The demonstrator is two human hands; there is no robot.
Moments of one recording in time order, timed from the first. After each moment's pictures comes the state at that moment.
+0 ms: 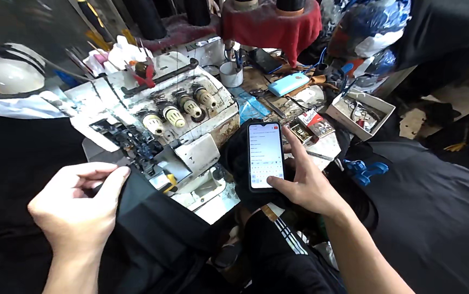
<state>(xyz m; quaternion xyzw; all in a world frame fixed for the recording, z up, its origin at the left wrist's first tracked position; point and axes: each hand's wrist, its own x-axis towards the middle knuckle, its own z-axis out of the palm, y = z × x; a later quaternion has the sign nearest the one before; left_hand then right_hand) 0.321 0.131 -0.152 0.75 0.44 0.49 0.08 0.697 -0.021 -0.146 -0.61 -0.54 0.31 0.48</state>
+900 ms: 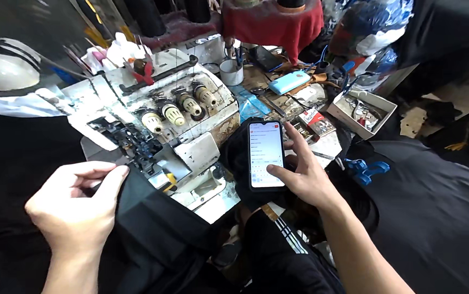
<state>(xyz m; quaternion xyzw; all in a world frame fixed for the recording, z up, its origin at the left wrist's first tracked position) 0.319 0.132 -0.153 0.75 0.44 0.49 0.08 0.696 -0.011 -0.148 -0.61 -0.49 0.33 0.53</state>
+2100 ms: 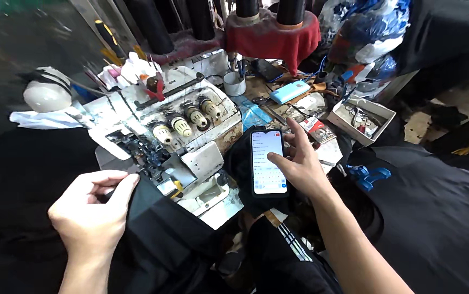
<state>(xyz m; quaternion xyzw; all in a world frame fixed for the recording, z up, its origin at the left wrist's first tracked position) 0.328 0.124 -0.146 0.74 0.44 0.49 0.09 0.699 0.020 -0.138 -0.60 -0.47 0.29 0.58</state>
